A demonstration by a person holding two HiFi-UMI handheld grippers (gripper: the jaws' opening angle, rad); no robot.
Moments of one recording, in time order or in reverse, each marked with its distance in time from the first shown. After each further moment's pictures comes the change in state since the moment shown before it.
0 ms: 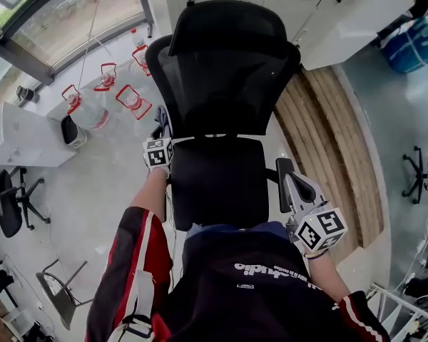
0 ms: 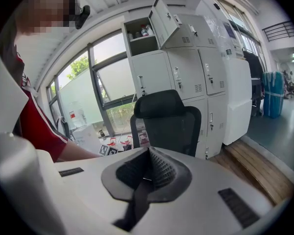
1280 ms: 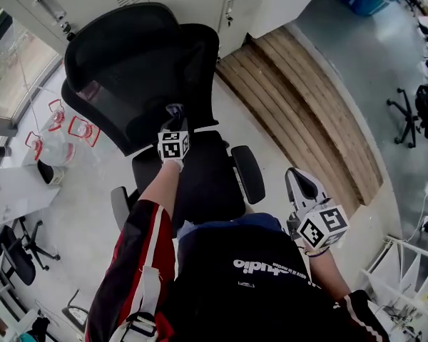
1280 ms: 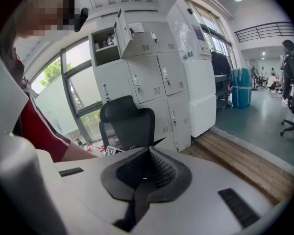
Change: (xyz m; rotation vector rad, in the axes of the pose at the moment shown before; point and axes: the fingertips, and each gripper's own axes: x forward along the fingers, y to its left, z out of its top) left arm 0.127 -0.331 0.008 0.143 0.078 -0.370; right arm -0.101 -0.185 -0.022 0.169 -0.022 -0.247
